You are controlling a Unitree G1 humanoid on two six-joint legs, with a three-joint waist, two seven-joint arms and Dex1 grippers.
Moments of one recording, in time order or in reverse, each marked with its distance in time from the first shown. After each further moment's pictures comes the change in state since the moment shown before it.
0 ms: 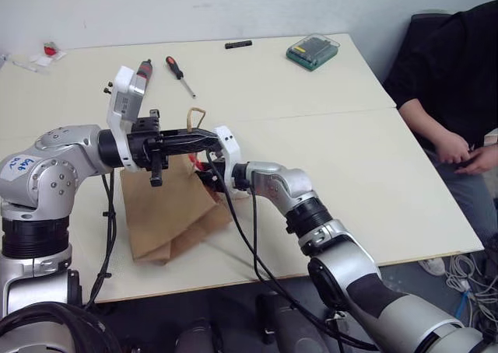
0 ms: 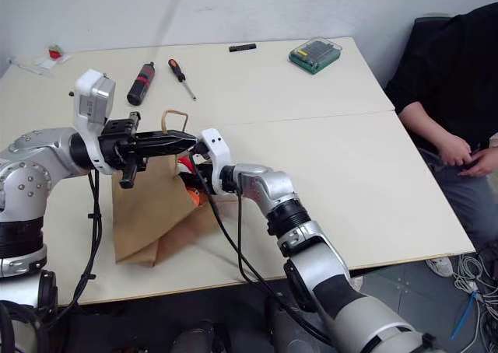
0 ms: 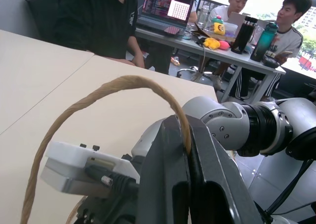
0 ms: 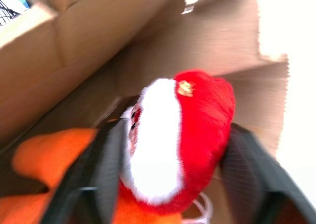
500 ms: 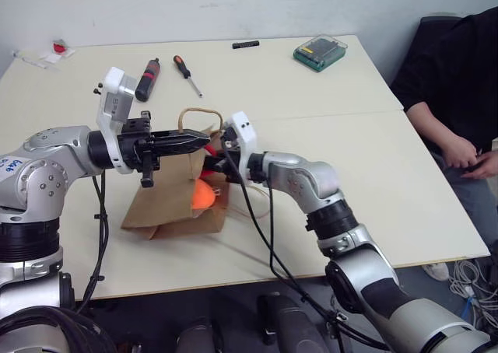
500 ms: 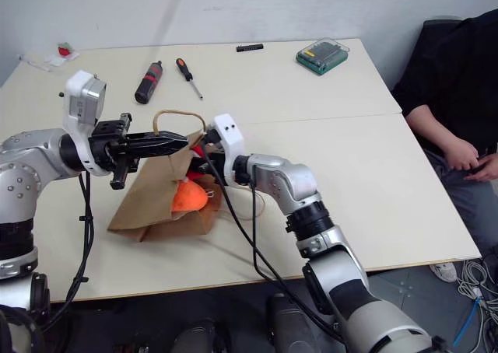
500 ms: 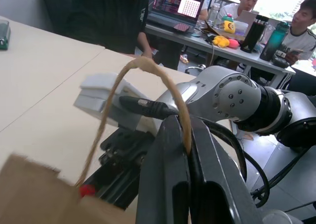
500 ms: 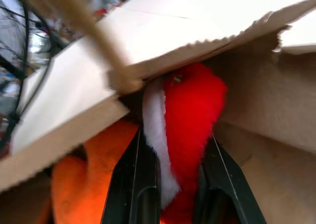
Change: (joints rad) left arm 0.013 0.024 0.017 -0.004 -0.007 0.019 -0.011; right arm 0.035 -0.047 0.035 -0.224 0.099 0.082 -0.104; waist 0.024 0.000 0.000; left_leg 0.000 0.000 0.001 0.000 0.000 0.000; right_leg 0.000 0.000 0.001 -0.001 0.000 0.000
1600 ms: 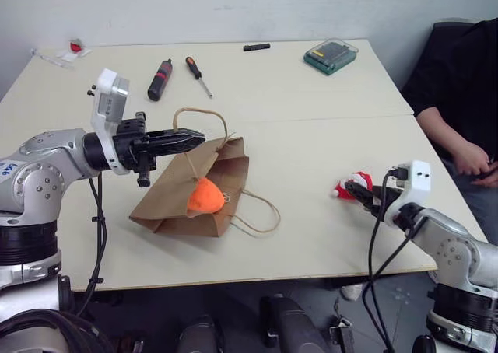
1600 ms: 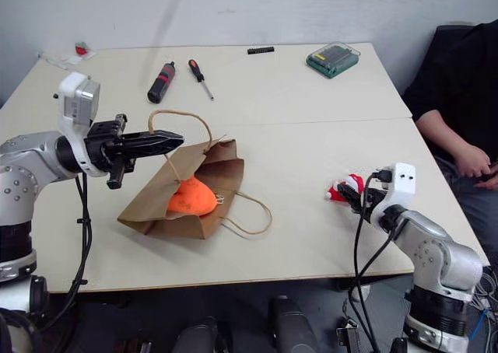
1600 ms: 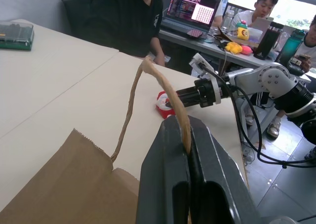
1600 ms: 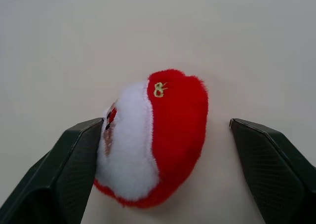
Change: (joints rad) left arm 0.022 0.011 0.031 0.011 -0.003 -0.009 0.007; right arm 0.661 -0.433 -0.614 -0.590 0.058 0.253 -0.288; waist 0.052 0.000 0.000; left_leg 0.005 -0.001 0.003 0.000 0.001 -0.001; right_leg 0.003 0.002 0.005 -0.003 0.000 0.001
